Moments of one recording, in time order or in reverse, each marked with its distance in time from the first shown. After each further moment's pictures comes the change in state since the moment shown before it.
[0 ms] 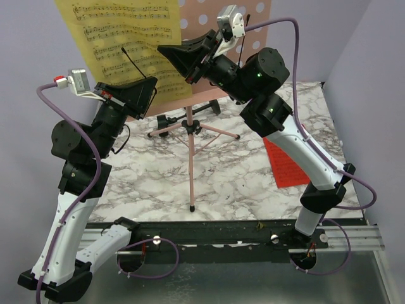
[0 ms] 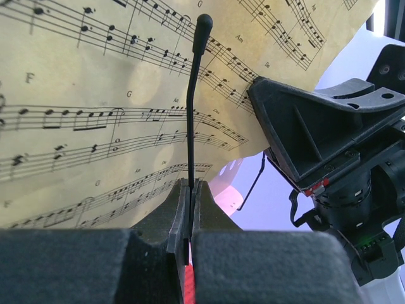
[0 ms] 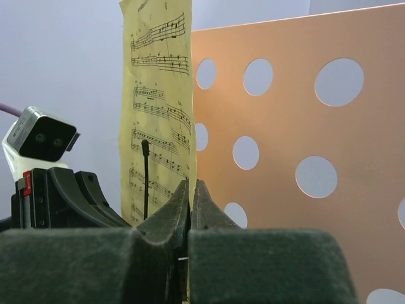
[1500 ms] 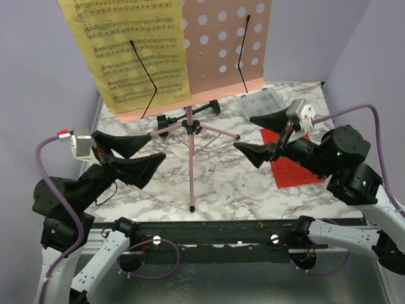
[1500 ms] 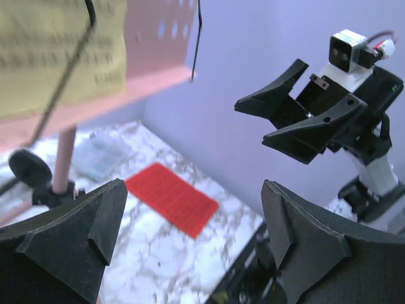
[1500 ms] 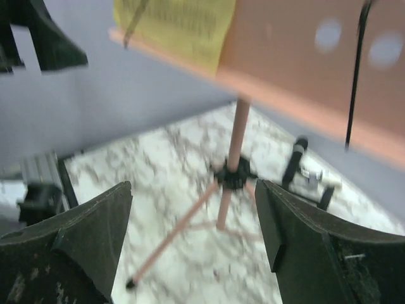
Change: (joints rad) left arm -0.004 -0.365 -0.163 -0.275 0.249 0.105; right arm 0.009 -0.791 -0.798 -0.396 0.155 -0.150
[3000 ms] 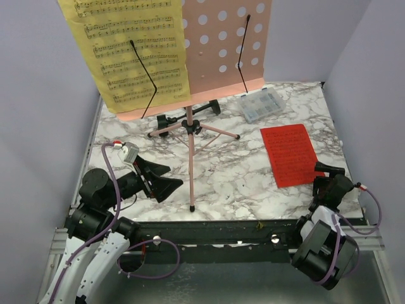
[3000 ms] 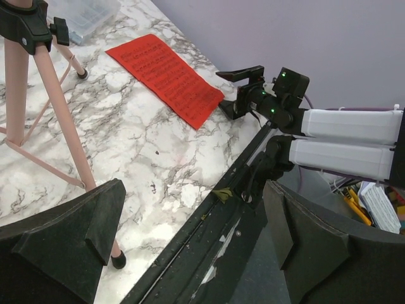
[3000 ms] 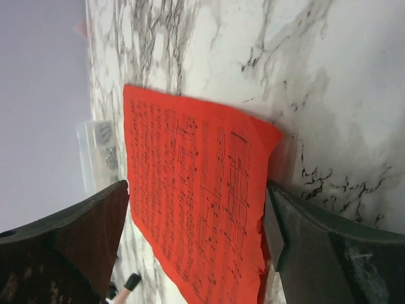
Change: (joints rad) left arm -0.029 -0.145 -0.444 -0.137 0.190 0.057; right arm -1.600 -0.084 -1.429 0.763 -0.066 1.216
